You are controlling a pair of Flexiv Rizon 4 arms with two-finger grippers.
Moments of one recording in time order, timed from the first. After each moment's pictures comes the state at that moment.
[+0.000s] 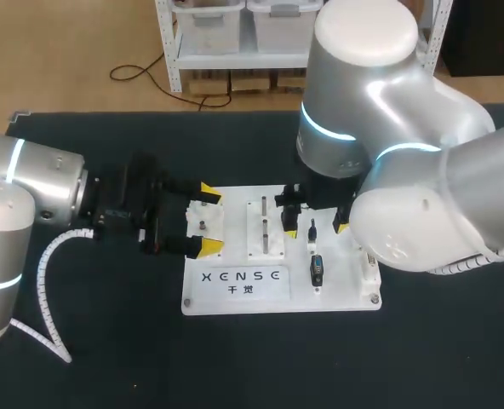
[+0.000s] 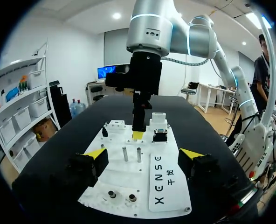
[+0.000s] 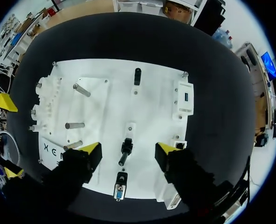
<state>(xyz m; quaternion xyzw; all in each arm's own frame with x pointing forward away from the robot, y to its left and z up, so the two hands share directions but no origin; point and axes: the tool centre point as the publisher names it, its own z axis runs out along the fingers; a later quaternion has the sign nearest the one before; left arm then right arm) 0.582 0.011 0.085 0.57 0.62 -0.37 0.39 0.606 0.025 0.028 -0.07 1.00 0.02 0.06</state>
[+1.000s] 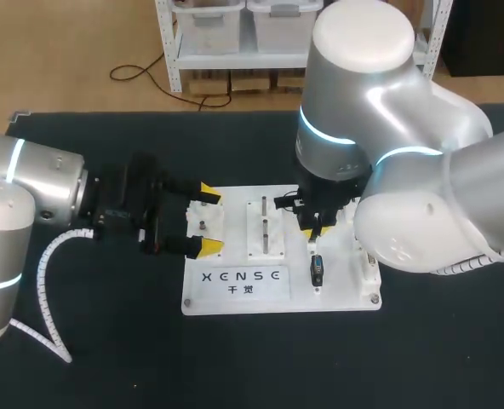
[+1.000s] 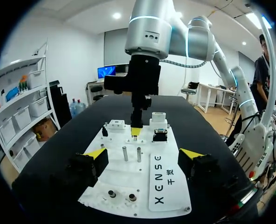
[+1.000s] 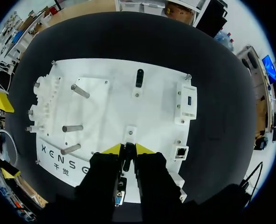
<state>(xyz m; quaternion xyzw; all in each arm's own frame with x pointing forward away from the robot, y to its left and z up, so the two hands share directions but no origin) 0.582 0.011 0.085 0.57 0.62 -0.37 0.39 0.612 0.026 0.021 -0.09 0.99 0.02 0.07</state>
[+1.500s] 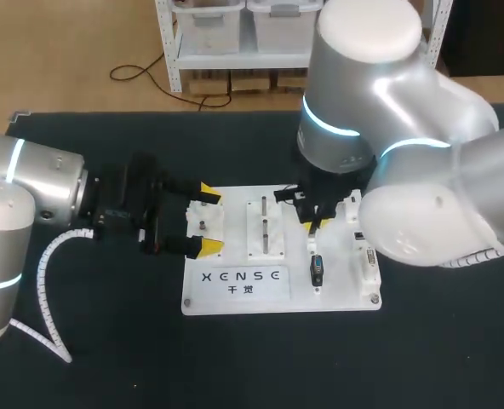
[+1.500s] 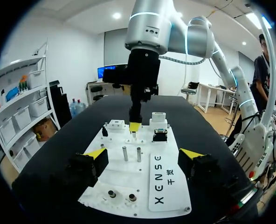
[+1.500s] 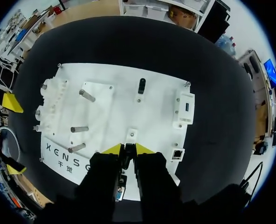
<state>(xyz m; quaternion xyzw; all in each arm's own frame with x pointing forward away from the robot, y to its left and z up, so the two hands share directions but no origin) 0.582 0.011 0.085 0.57 0.62 -0.37 0.39 0.615 0.026 0.039 -0.10 0.99 0.03 0.07</state>
